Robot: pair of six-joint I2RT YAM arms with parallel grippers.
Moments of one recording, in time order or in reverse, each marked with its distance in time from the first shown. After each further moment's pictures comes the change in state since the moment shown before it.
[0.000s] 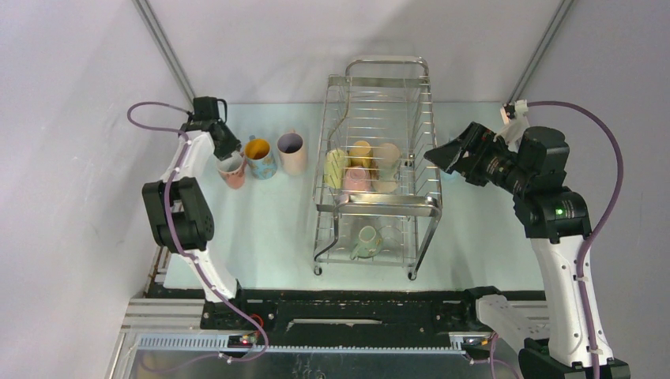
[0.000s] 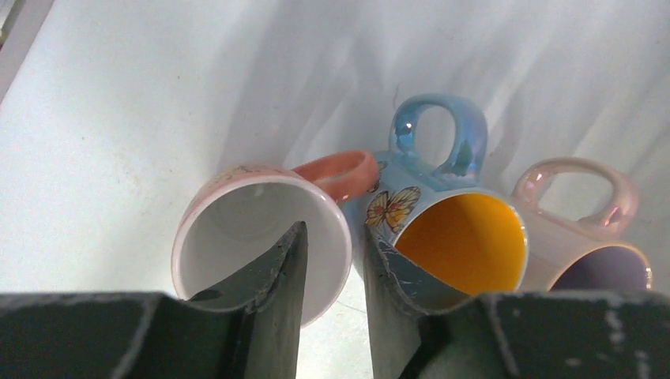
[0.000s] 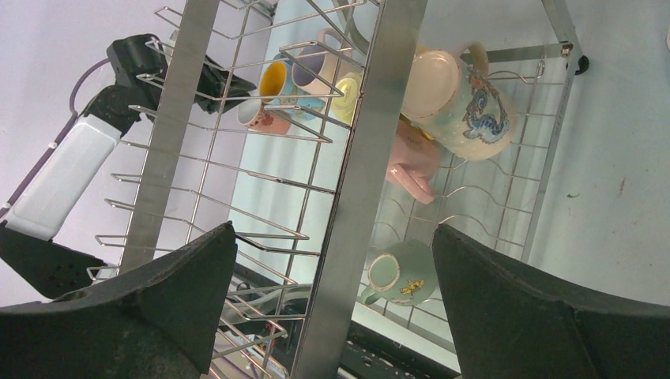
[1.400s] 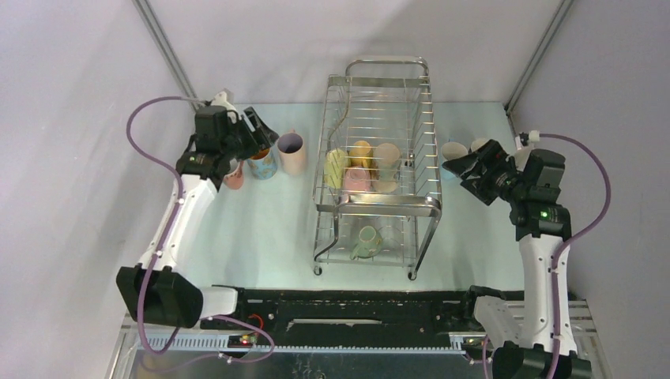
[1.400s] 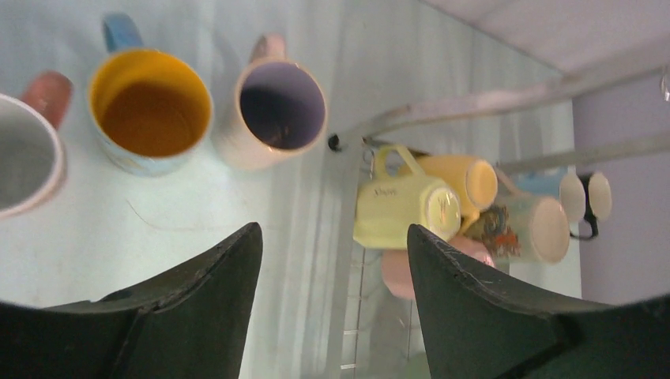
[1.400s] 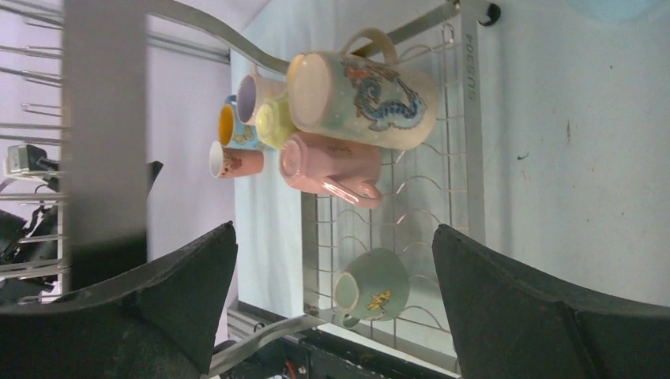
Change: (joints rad) left arm -0.221 -0.544 -0.237 0.128 0.219 -0.014; right arm -0.309 -0.061 -0.329 0.148 -0.158 0.093
